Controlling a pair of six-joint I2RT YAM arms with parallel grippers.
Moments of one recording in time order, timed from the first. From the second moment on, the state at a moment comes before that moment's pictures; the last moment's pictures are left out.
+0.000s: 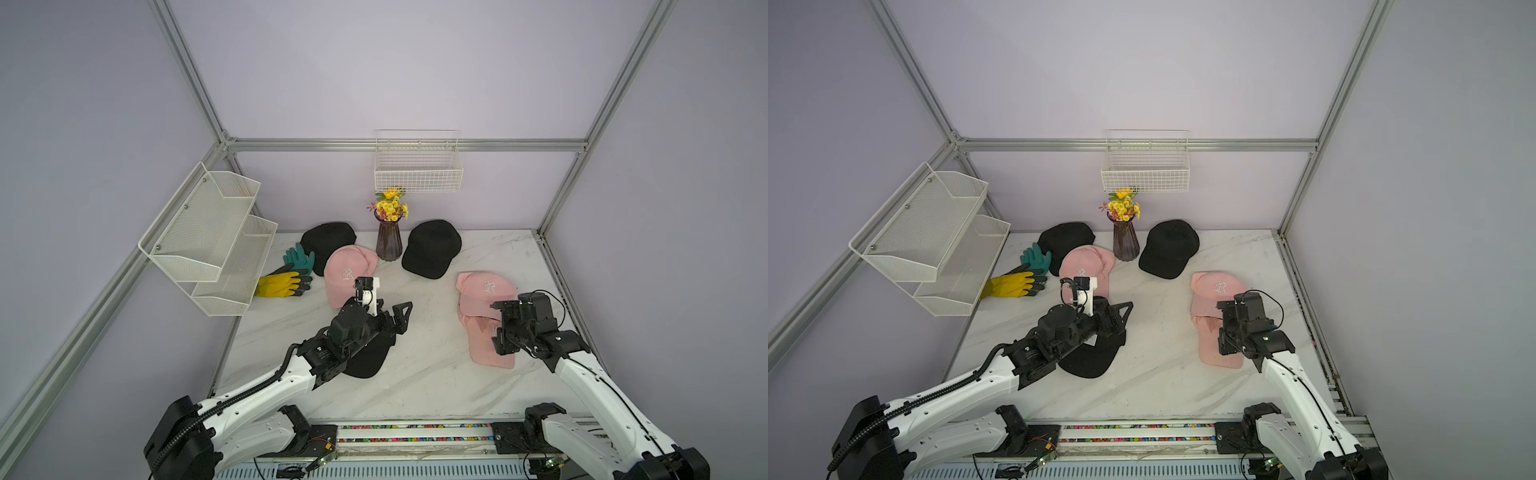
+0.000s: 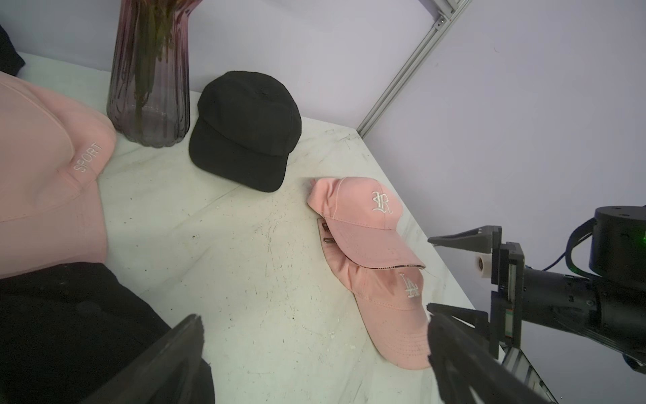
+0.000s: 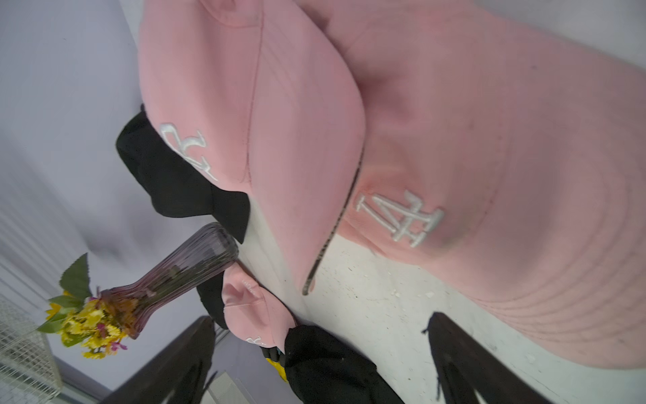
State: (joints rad) left arm -0.79 1.05 0.64 0.14 -0.12 -0.60; right arm 0.16 0.92 0.62 -0.48 -0.08 1.71
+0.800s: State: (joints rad) left arm -0.75 1.05 0.56 0.23 -0.06 -0.68; right arm 0.16 1.02 0.38 0.08 -0.03 1.78
